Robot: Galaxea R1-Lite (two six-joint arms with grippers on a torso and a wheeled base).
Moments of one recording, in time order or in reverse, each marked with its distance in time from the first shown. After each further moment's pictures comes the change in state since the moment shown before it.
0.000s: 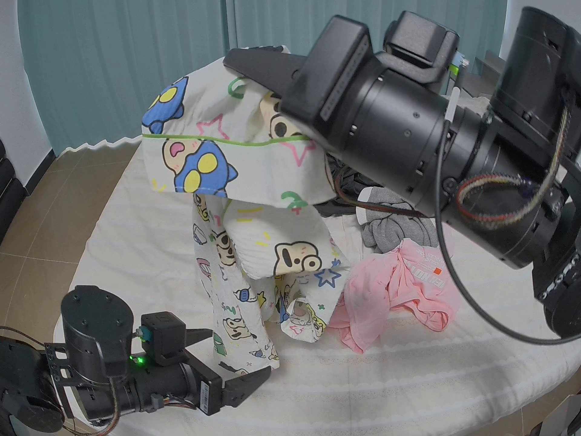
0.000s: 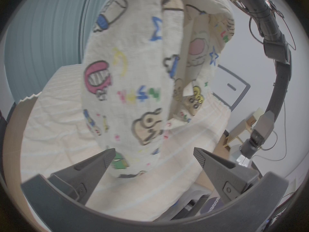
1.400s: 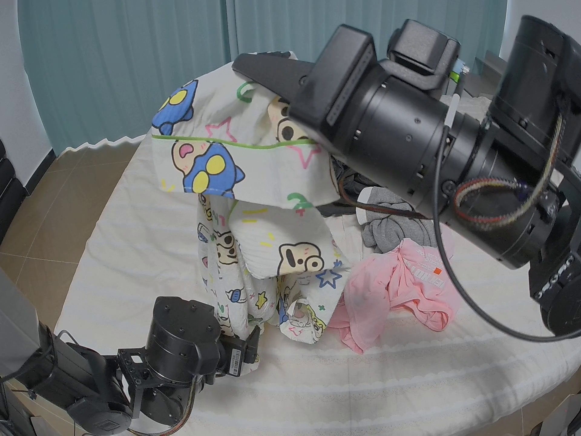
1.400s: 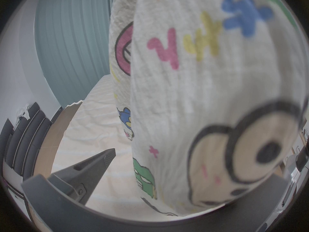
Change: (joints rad) left arm 0.007 0.297 -0.070 -0.137 0.509 0.013; right arm -0.020 0.000 0.018 -0.011 -0.001 0.011
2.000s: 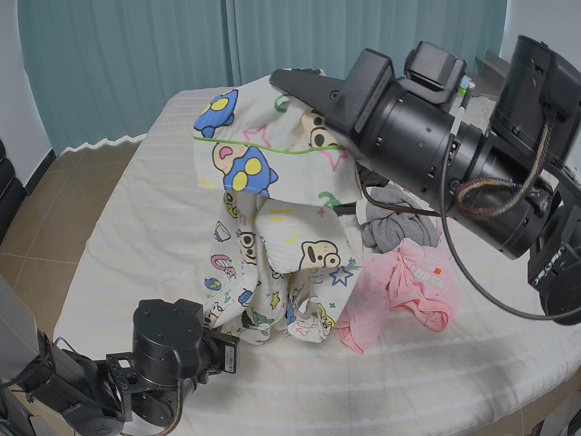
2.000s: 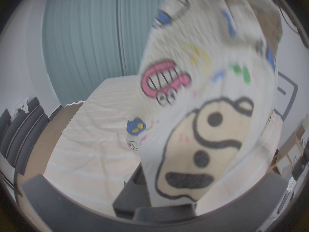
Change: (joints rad) left arm 0.014 -0.011 0.080 -0.208 -0.001 -0.009; right arm -0.089 -0.027 0.071 0.000 0.005 0.039
